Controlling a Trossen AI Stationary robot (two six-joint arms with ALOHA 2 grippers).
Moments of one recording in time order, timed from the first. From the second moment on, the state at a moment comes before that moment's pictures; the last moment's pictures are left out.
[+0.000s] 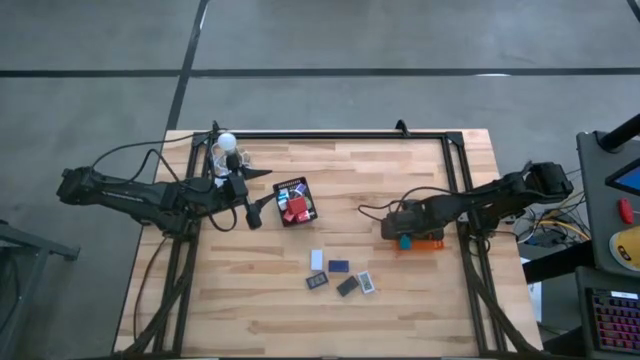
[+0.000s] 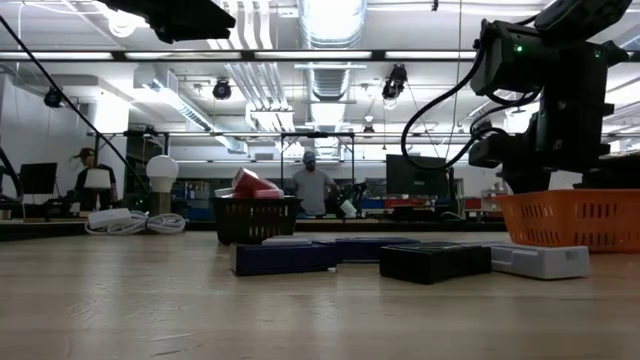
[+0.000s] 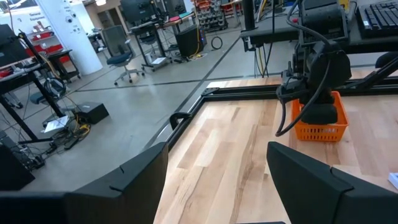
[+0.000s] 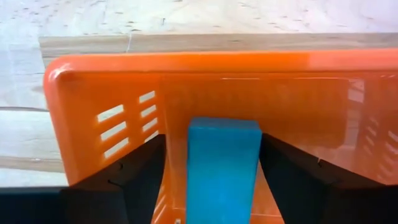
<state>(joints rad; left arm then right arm) -0.14 0.85 0.65 0.01 -0.56 0.16 0.10 1.38 0.61 -0.66 0.05 1.71</state>
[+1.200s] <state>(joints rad) -0.14 0.85 0.65 0.01 -0.56 0.16 0.15 1.08 0.69 -0.78 0.21 1.68</state>
